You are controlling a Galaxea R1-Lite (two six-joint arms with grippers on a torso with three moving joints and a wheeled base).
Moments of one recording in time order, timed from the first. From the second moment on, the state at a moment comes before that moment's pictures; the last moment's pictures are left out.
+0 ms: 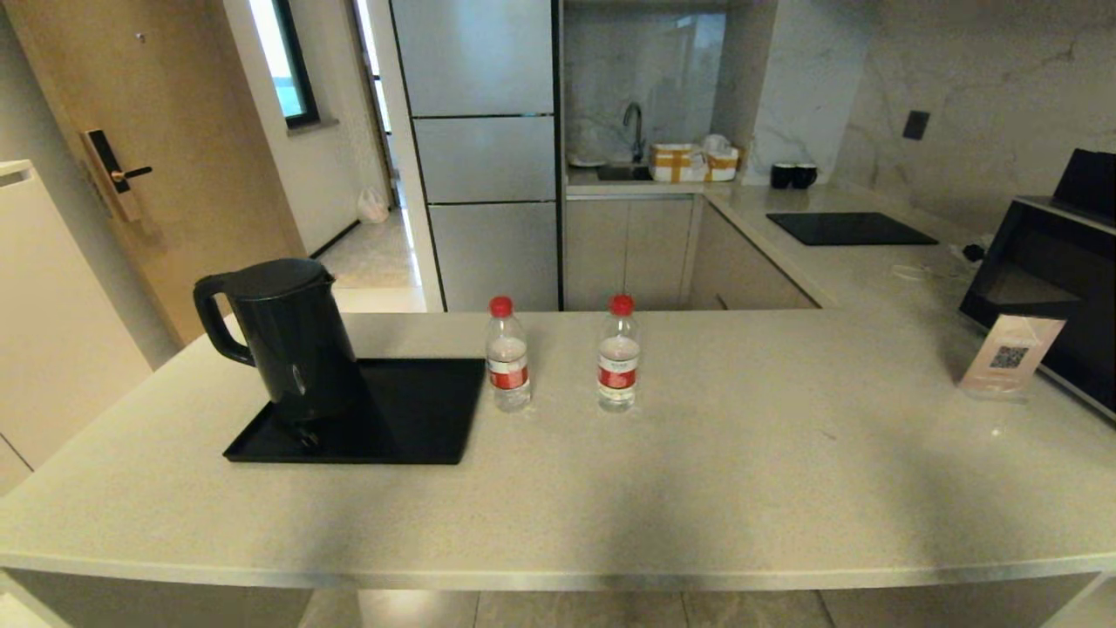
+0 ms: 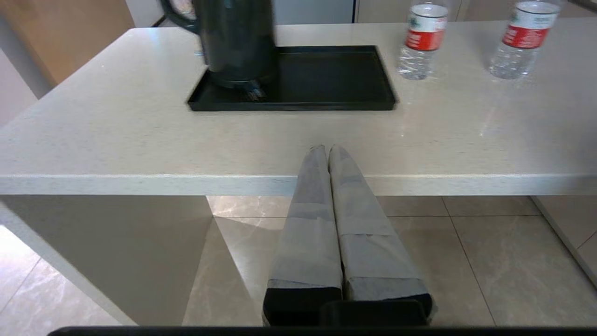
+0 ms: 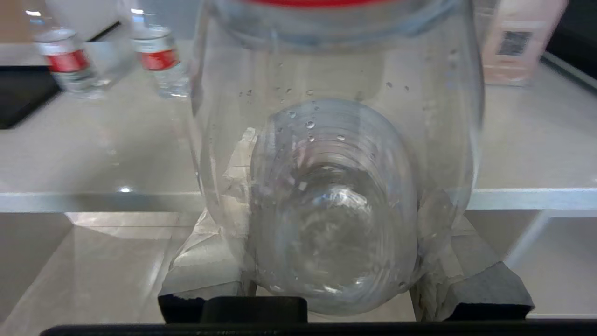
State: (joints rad) left arm 0.00 0.00 0.00 0.04 0.00 0.02; right arm 0.00 0.00 0.00 0.00 0.00 -0.02
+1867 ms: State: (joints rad) left arm 0.00 0.00 0.00 0.04 0.00 0.01; right arm 0.00 0.00 0.00 0.00 0.00 -0.02
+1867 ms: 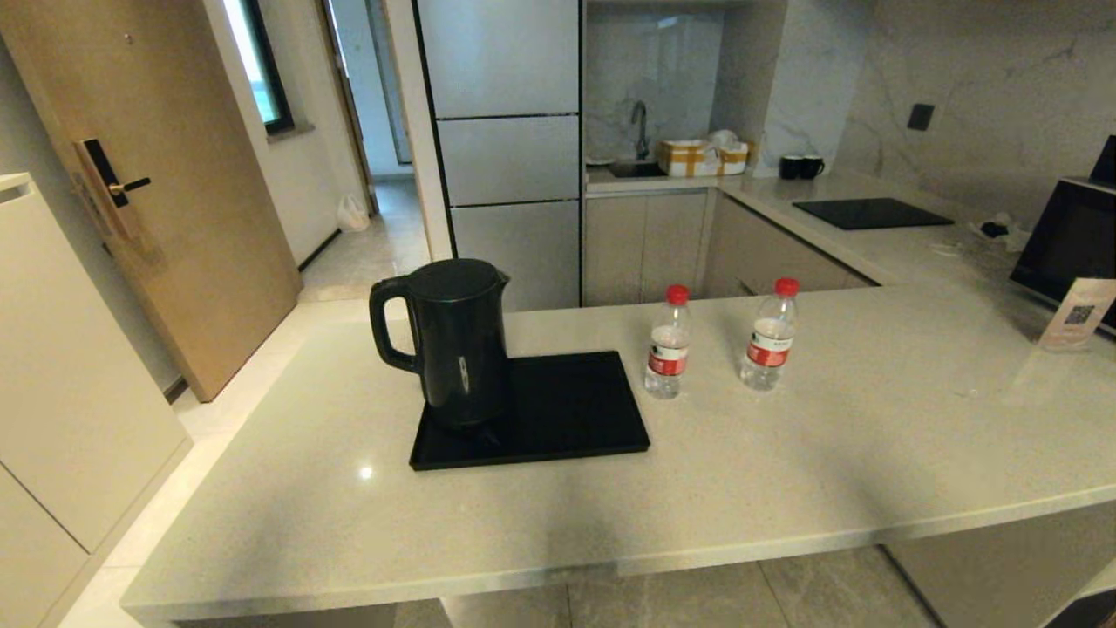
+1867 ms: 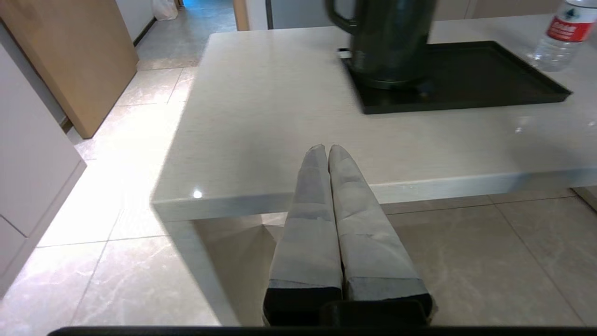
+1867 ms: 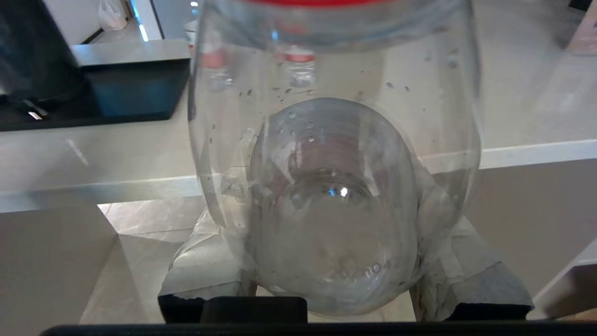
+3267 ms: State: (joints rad) left arm 0.00 0.00 0.00 0.04 0.00 0.01; right arm 0.00 0.00 0.00 0.01 0.01 -0.05
